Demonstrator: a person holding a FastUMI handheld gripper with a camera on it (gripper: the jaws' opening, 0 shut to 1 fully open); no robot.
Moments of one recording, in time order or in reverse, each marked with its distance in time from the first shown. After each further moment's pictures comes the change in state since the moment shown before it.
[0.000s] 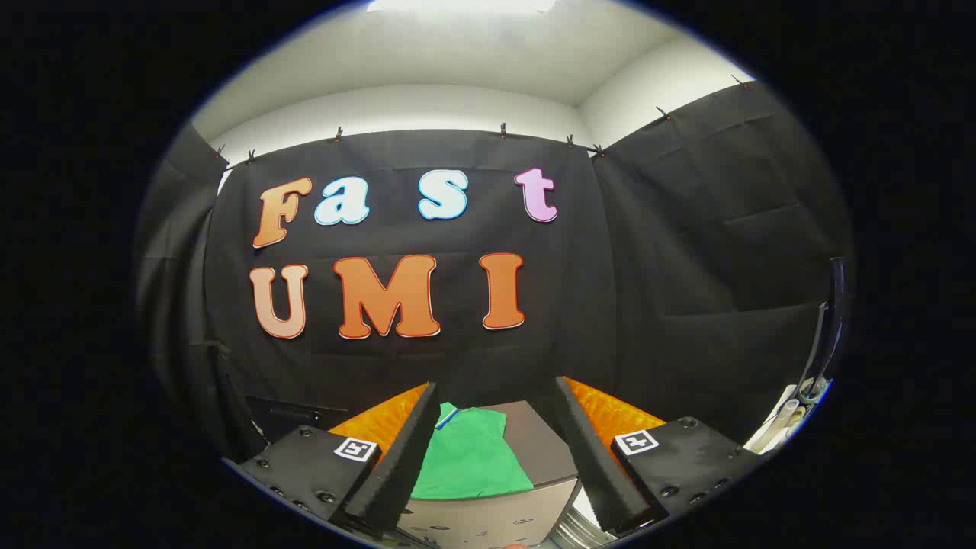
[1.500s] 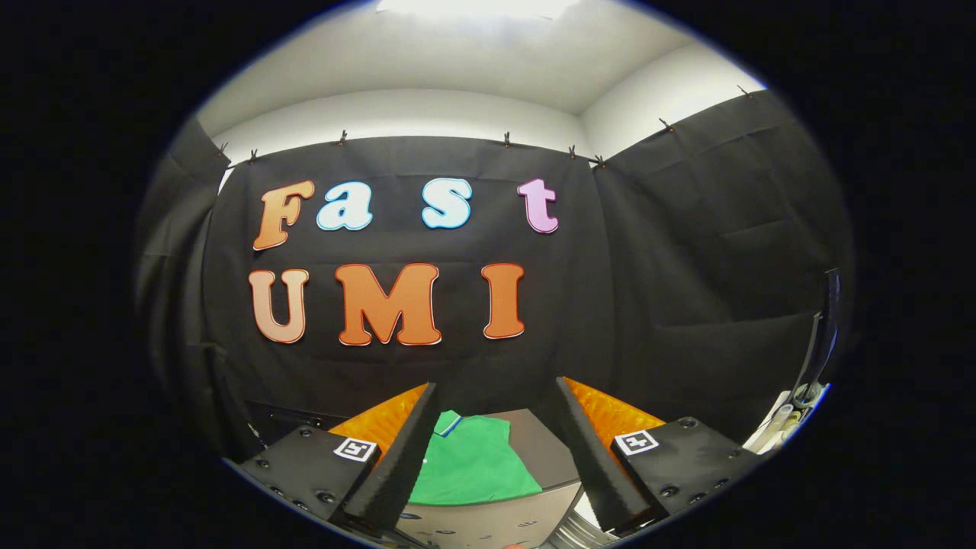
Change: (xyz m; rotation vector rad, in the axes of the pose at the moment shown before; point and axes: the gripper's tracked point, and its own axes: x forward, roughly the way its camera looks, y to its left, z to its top) arm -0.003 0.016 0.019 -0.009 -0.016 -0.011
